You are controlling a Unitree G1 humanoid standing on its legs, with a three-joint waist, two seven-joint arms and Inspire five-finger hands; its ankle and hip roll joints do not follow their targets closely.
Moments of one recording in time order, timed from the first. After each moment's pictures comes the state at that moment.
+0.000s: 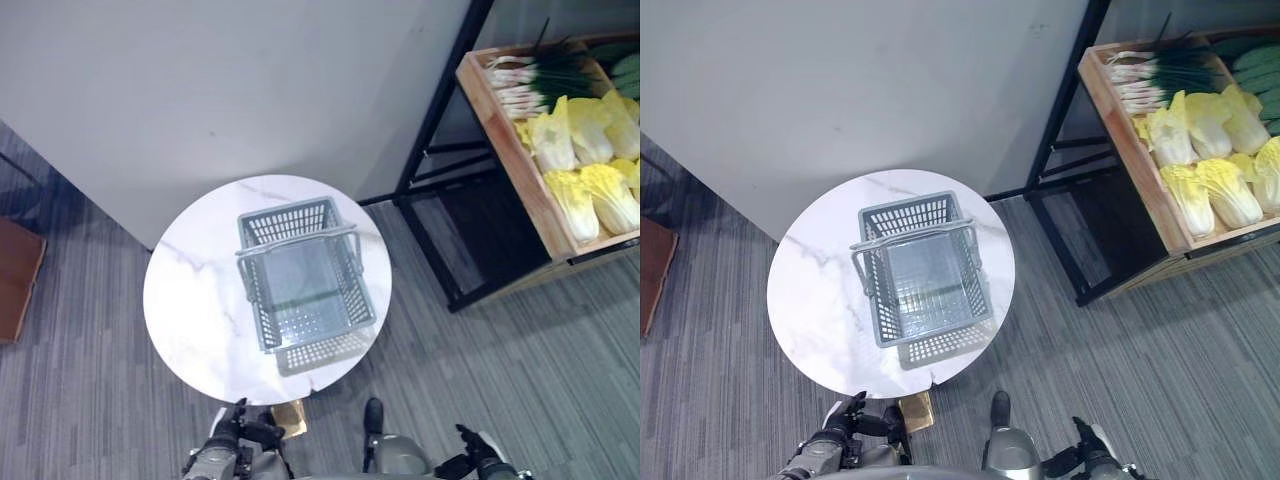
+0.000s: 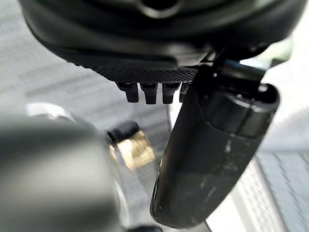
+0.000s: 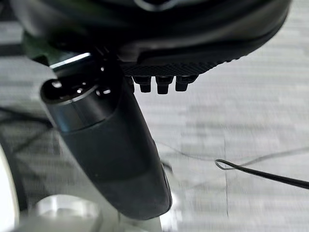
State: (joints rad) left arm -0.10 0.19 -0.21 1.30 -0.17 -0.11 0.13; right arm 0.04 -0.31 0.31 1.22 0.08 -0.10 -0.10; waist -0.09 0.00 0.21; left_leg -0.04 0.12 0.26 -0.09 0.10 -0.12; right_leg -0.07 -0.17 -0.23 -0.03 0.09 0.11
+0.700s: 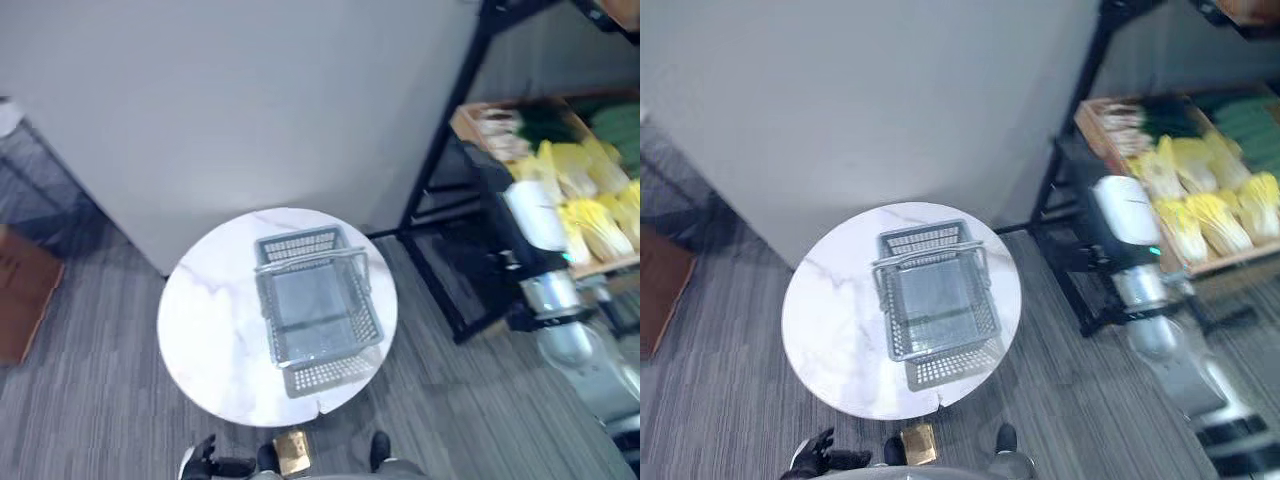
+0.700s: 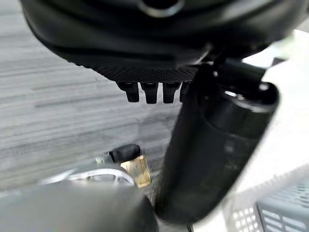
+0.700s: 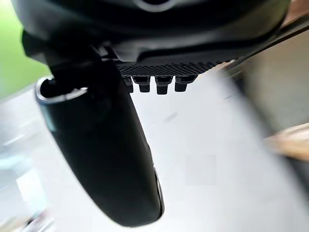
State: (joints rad) left arm 0.03 0.21 -0.07 1.25 -0.12 -0.12 0.12; right arm -0.10 -0.87 0.16 -0.12 -0.34 -0.23 -0.29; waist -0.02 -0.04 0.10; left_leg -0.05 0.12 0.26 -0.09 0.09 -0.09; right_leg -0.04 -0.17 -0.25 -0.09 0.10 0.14
